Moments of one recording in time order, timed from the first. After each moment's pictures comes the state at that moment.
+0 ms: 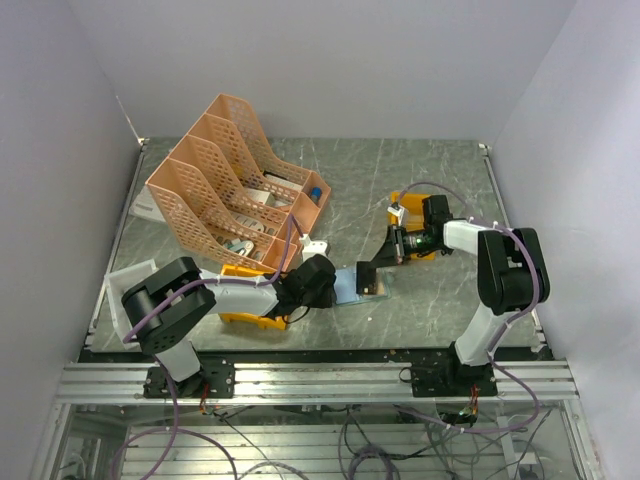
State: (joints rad) left arm -1.02 1.65 0.73 0.13 -0.20 -0.80; right arm 0.10 1.81 0.93 -0.36 -1.09 -0.12
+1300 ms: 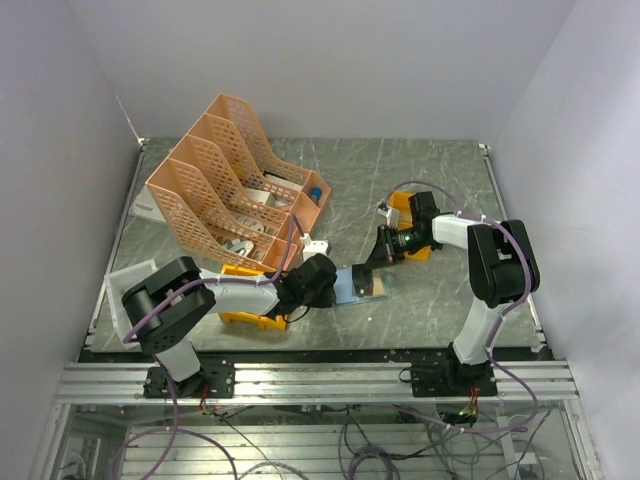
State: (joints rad) left arm -1.02 1.65 0.75 0.10 -0.20 -0.79; right arm 0.17 1.86 0.99 -0.39 -0.93 -0.06
